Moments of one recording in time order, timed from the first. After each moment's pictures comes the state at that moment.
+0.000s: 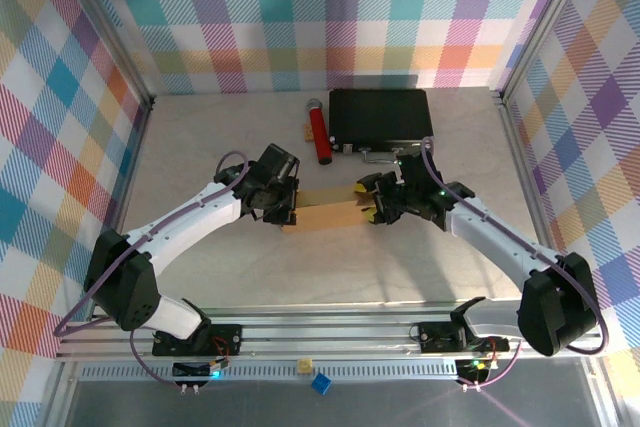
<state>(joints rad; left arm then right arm) -0.65 1.46 1.15 -0.74 0.02 -2.09 0.50 1.28 0.89 -0.42 -0.43 1.63</state>
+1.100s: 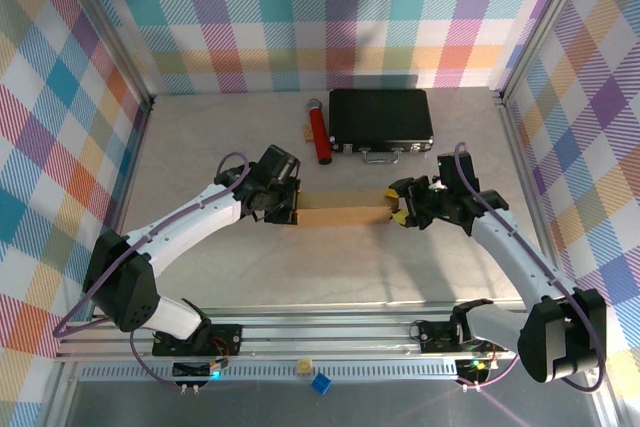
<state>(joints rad) -0.65 1.45 1.13 -0.71 0.02 -2.09 0.25 1.13 0.82 -0.56 -0.56 1.39</state>
